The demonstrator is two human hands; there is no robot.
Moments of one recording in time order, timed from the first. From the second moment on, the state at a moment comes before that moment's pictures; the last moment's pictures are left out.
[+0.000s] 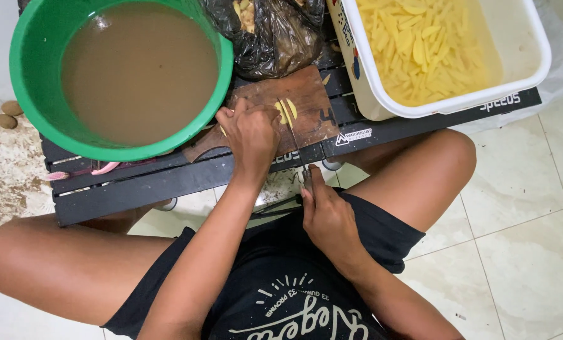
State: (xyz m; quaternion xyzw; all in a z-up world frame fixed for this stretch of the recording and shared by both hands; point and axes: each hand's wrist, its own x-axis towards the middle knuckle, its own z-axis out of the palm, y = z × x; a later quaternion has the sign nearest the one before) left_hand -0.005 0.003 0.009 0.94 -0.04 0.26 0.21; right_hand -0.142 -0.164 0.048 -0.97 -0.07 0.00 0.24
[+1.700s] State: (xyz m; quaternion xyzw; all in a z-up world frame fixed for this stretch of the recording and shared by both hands) left_hand -0.027 -0.001 0.026 0.94 -0.03 0.25 0.24; right_hand -0.123 -0.184 0.083 -0.94 -0.08 0.00 0.33
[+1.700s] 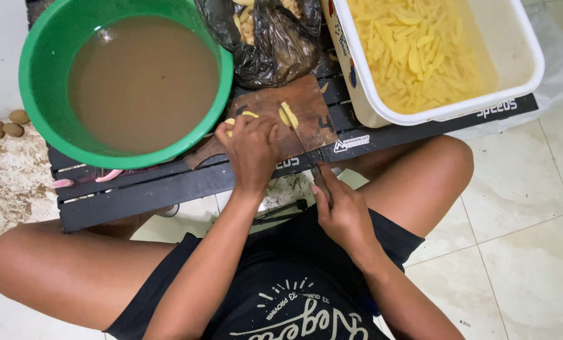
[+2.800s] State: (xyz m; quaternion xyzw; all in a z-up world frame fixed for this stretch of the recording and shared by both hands) left_hand 0.041 -0.003 0.031 0.98 -0.14 0.03 0.10; right_hand -0.111 -0.213 0.044 -0.95 -0.11 -0.09 0.26
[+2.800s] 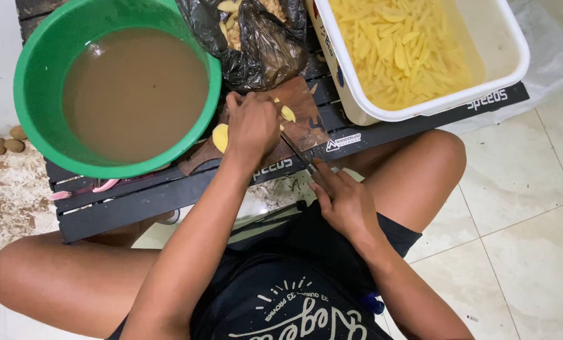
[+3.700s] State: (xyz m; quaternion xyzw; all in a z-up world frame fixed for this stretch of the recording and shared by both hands) left_hand -0.027 0.032 0.088 0.97 -0.08 0.09 0.23; right_hand -0.100 -0.219 0.069 -0.92 -0.02 -0.02 0.38
